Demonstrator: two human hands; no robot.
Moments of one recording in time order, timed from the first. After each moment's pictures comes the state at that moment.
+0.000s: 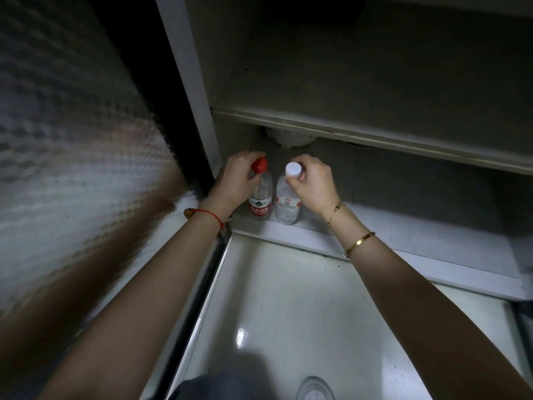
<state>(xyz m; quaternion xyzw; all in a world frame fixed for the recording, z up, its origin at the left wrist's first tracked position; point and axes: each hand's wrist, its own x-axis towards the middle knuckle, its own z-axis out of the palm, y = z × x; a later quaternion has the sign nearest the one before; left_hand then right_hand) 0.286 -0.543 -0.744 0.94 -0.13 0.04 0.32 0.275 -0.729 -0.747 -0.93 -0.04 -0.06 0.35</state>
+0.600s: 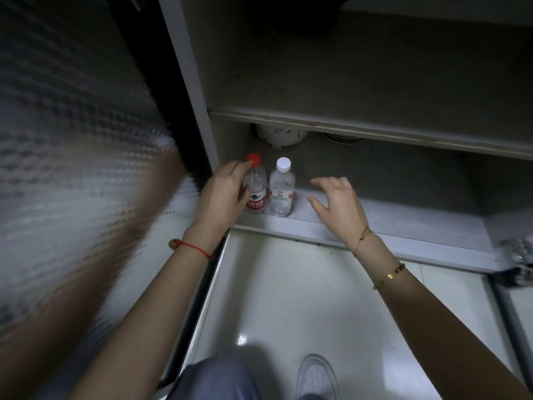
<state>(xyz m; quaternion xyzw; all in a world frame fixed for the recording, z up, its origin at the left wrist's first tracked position) 0.199 -0.533 -0.712 0.95 -0.17 0.12 0.24 0.178 -0.778 -0.732 -0.97 -0.06 -0.09 0.21</state>
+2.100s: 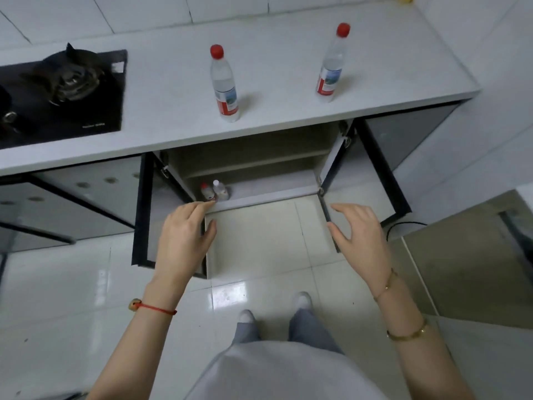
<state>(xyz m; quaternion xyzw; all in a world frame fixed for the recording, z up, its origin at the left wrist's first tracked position) -0.174 -0.573 -0.054 0.94 -0.27 0.06 0.21 -0.311 -0.874 -0.066 -0.95 0.14 -0.15 0.24</state>
